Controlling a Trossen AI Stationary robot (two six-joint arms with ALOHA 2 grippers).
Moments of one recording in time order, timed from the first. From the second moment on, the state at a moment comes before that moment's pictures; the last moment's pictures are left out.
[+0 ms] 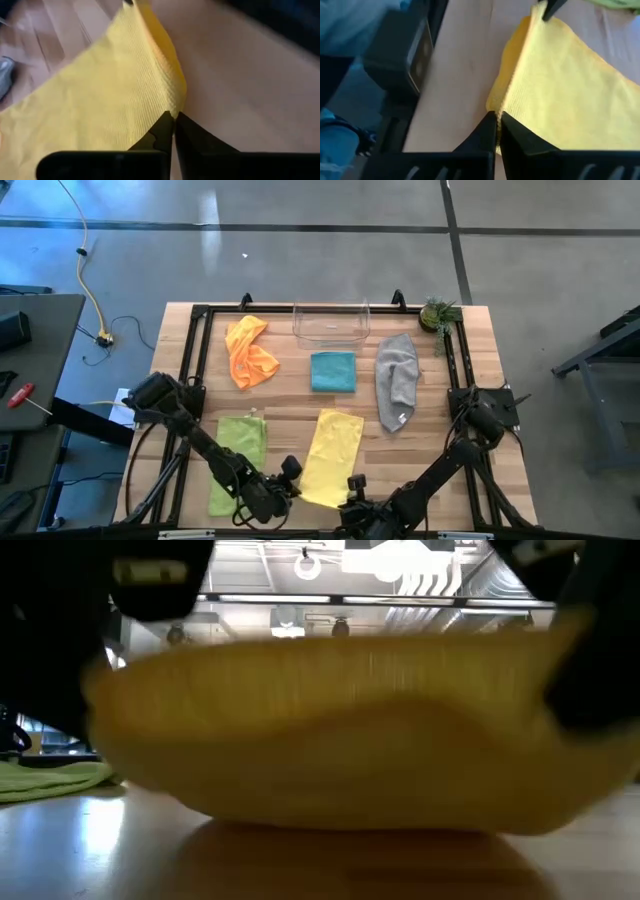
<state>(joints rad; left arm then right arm) -0.65 1.91 1.05 -0.02 -0.44 0.17 0.82 2.17 1.54 -0.41 0.56 0.42</state>
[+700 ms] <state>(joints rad) -0.70 1.79 1.05 -0.05 -0.56 -0.43 0.83 2.11 1.54 -0.44 0.60 0.58</state>
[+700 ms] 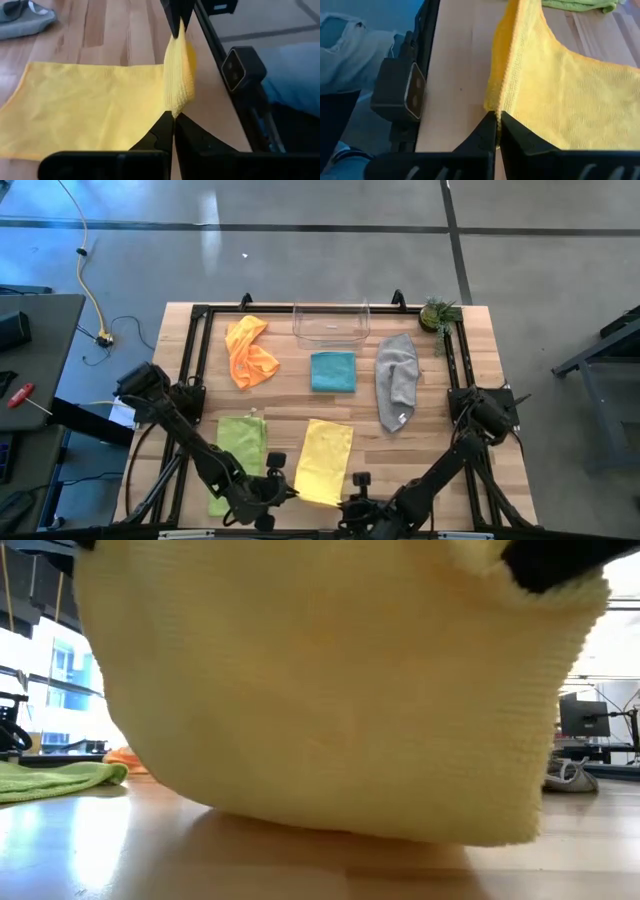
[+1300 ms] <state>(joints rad) -0.63 1.75 1.05 -0.09 -0.61 -0.55 0.79 2.05 1.54 -0.60 0.60 0.78</state>
